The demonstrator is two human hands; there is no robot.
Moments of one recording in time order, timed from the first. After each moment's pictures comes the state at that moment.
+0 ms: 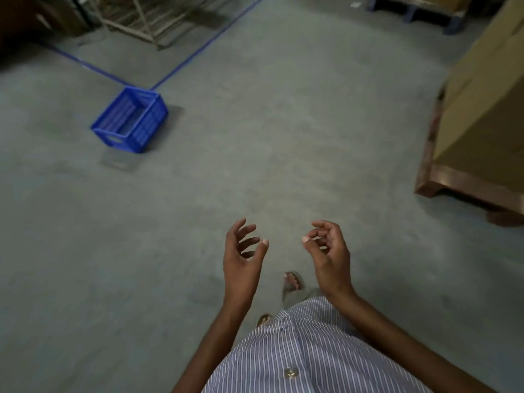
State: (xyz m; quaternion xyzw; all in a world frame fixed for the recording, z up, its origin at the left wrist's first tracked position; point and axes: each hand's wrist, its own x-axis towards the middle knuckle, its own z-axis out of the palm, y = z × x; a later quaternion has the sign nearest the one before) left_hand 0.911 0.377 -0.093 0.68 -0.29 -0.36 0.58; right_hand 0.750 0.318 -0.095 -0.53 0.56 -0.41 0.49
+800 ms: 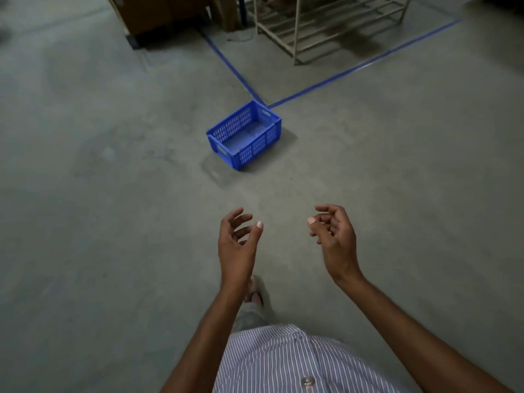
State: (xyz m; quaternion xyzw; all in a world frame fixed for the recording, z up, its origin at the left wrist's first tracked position) left_hand 1.343 0.127 -0.083 0.72 -0.09 -0.17 0.66; right_hand 1.222 -0.012 -0.082 -0.63 0.38 -0.30 0.61
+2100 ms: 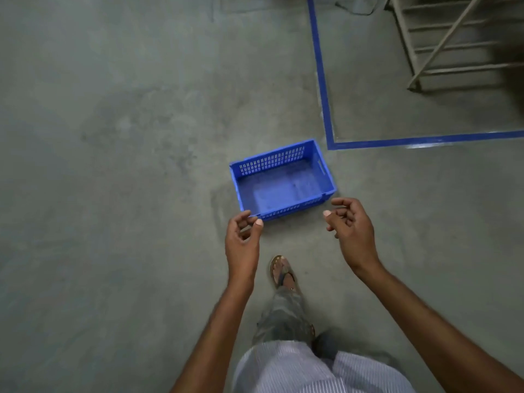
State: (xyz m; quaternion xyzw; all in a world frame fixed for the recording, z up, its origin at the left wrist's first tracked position) left_hand 1.890 -0.379 -0.215 0.72 0.20 -0.09 0.66; right_hand 1.849 -0.584 -0.181 -0.73 0.30 -0.05 0.61
